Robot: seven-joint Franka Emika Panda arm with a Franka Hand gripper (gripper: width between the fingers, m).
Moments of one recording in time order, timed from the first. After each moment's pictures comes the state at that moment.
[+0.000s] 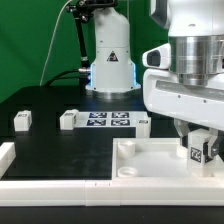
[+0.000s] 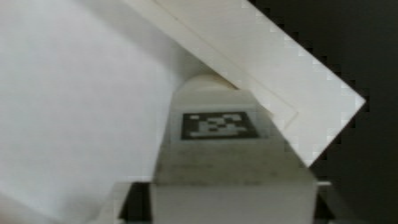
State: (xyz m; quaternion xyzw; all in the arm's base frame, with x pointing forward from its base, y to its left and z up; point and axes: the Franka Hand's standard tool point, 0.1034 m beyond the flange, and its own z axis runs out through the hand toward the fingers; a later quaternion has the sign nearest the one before) arm 0.641 0.114 0.067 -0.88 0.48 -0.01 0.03
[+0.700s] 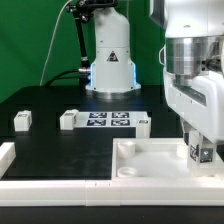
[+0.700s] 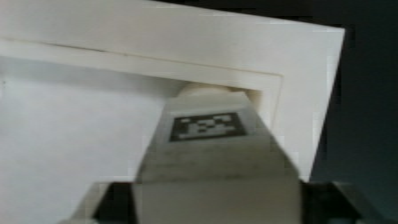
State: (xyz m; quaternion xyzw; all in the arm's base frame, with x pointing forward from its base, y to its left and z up) arm 0.639 0.113 0.066 -0.76 0.65 0.00 0.03
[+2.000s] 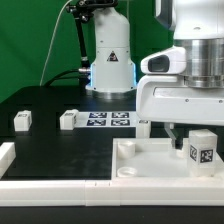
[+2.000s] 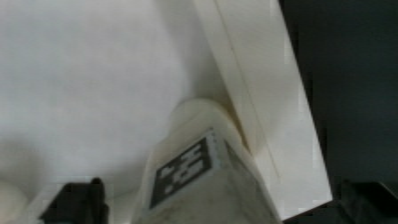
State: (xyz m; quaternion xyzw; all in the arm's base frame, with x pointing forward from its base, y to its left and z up) arm 0.637 0.125 0.064 -0.99 0.17 -0.02 0.03
